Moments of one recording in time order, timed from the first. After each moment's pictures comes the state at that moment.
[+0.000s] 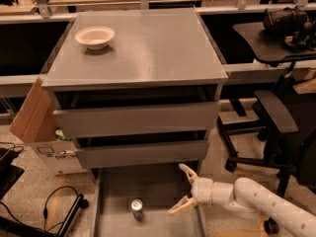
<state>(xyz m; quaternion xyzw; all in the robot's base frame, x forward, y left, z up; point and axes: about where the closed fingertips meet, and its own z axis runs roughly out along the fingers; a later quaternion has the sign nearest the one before) 0.501 -0.065 0.474 -0.47 0.63 0.35 0.50</state>
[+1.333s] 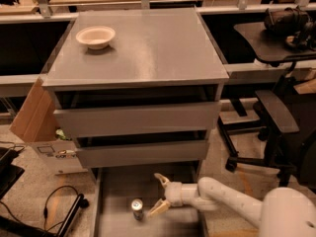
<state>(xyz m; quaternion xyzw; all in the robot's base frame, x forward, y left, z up) 0.546 0.022 0.320 -0.50 0.62 0.40 0.45</state>
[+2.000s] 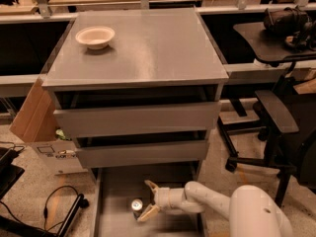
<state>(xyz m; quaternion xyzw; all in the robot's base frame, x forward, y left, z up) 0.553 0.071 0.239 -0.51 0.62 0.42 0.42</state>
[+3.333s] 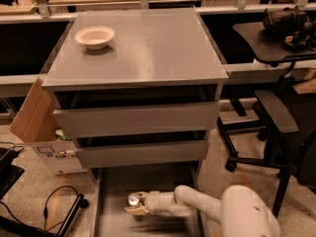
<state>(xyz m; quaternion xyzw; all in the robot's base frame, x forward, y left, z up) 0.538 0.122 0.217 -0.48 0.63 0.46 0.41</state>
